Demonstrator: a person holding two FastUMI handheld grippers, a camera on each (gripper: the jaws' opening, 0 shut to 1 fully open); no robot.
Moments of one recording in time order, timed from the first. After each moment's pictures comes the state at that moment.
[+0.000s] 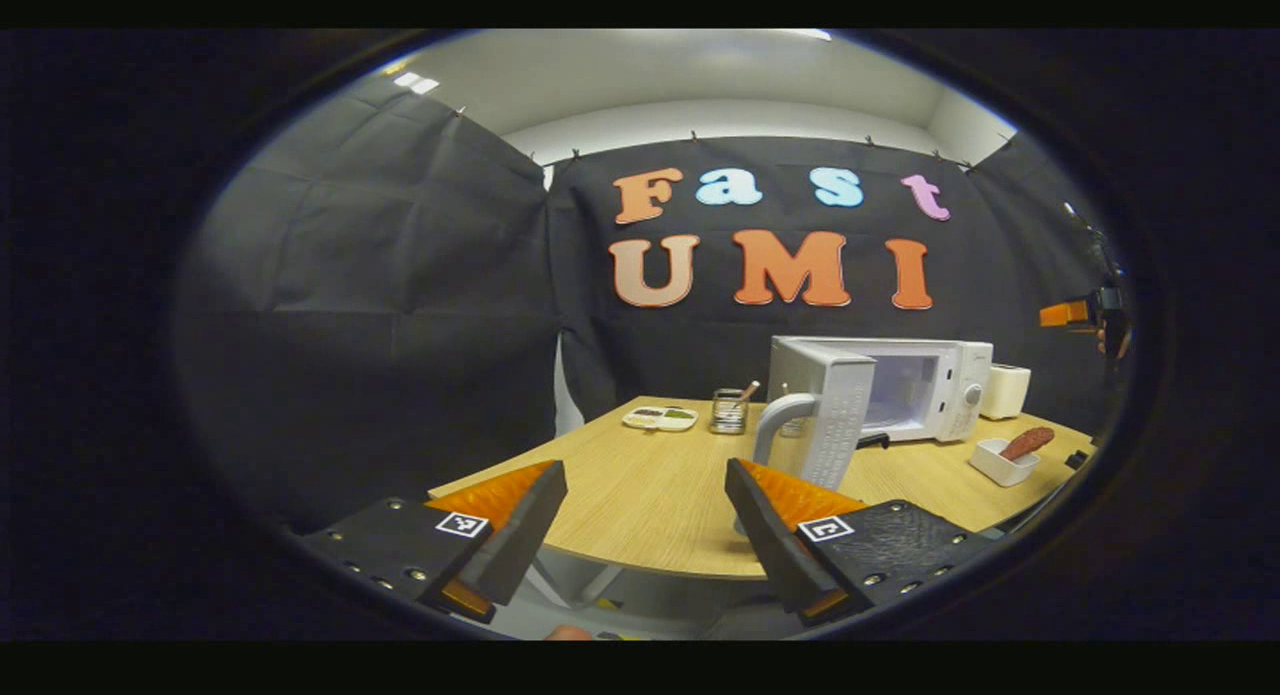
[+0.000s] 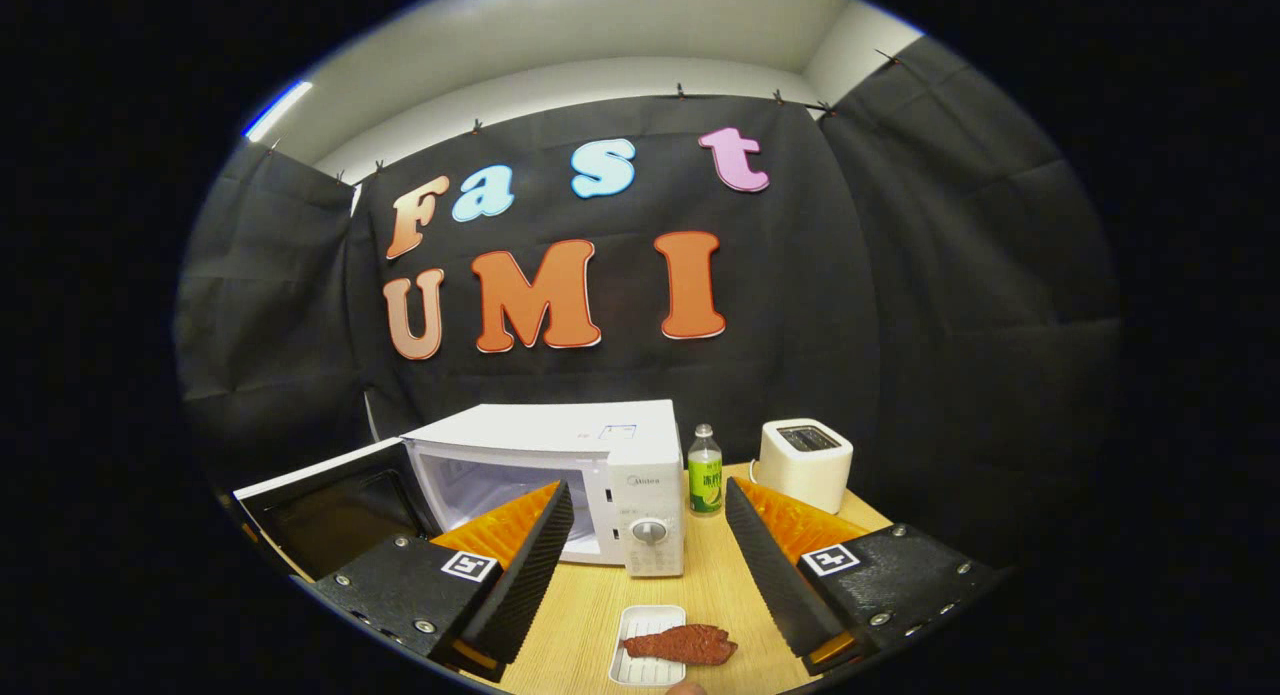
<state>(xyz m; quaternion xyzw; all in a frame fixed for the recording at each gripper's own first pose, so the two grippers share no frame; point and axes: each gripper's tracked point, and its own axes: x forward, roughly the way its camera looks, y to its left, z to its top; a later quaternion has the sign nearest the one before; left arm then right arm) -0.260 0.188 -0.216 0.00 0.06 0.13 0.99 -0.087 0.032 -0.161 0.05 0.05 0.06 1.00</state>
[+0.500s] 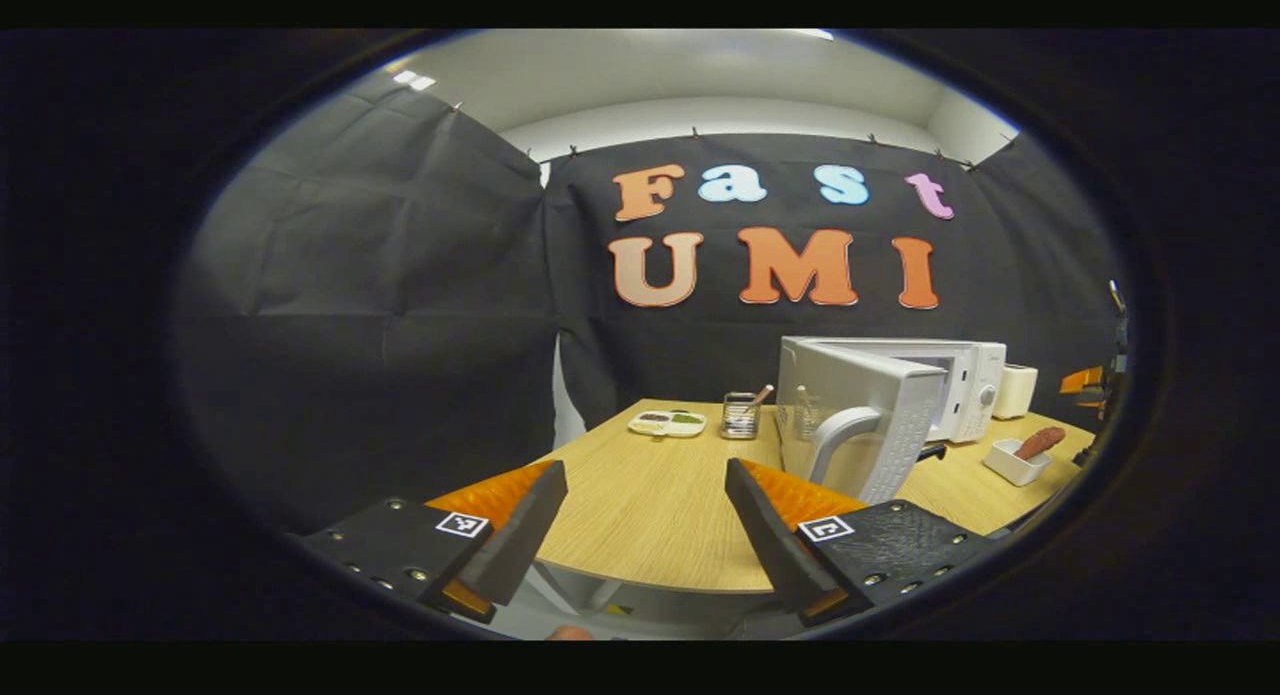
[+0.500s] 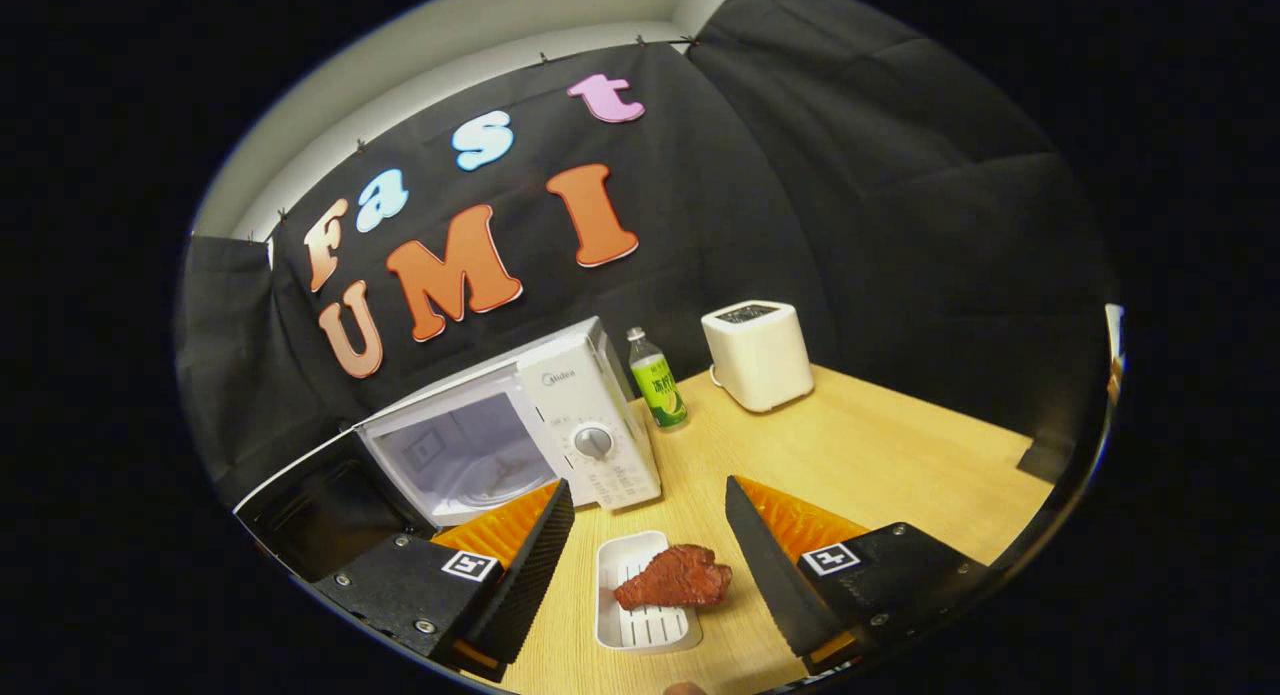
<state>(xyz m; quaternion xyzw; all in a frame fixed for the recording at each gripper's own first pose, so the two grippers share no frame) -0.231 0.215 -0.218 0.00 0.06 0.12 0.99 -0.094 -0.005 -0.293 0.20 0.14 -0.01 0.97</state>
